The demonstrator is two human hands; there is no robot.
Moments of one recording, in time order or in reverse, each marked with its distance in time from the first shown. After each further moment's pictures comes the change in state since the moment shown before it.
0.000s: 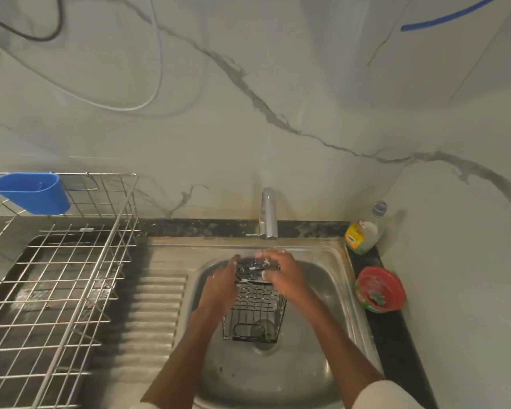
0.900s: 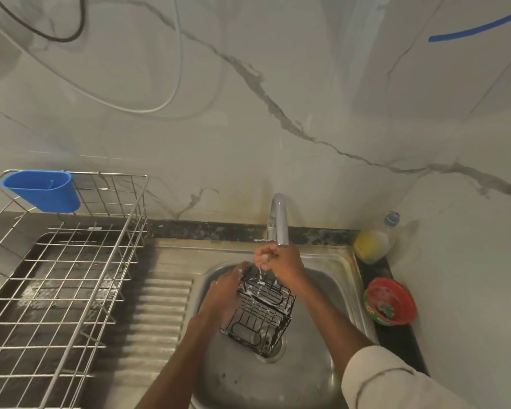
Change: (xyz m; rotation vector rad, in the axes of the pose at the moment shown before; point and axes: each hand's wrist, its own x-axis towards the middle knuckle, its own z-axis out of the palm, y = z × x) left_hand -0.001 -0.015 -0.003 -0.079 -0.002 0.103; right_hand 0.050 -0.020 0.011 0.342 0.059 0.133
